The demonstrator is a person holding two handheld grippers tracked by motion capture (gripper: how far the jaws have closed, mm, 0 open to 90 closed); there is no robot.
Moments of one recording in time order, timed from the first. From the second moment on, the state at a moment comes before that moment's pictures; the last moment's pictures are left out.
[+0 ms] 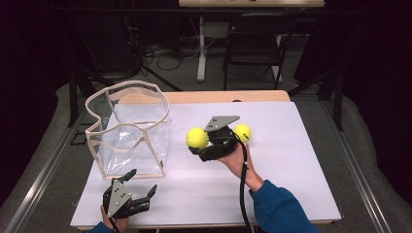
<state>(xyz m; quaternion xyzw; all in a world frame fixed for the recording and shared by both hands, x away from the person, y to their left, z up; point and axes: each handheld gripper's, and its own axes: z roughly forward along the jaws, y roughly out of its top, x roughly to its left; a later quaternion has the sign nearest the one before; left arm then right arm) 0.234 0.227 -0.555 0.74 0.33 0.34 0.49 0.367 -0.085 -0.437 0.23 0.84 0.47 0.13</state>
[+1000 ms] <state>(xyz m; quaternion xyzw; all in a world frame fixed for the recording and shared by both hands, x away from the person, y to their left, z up) 0.235 0.227 -0.556 0.74 0.32 0.33 0.49 0.387 -0.069 -0.411 0.21 0.85 0.46 0.13</state>
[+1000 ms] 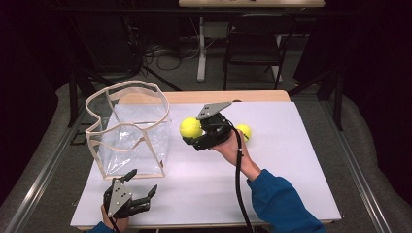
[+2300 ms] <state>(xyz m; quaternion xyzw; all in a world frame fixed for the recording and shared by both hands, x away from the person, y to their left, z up) 0.236 0.228 -0.555 0.74 0.32 0.33 0.49 0.412 -0.052 -0.374 0.21 0.86 0.45 0.14</state>
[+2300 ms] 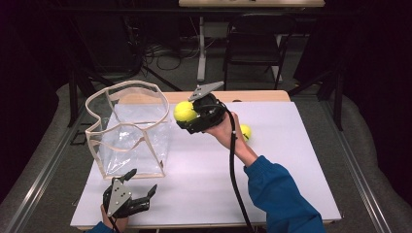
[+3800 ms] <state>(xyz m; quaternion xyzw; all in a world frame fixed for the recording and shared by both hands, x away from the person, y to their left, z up) 0.235 0.230 -0.553 0.74 0.32 0.33 0.49 0.419 -0.032 -0.356 0.19 0.84 0.48 0.16</state>
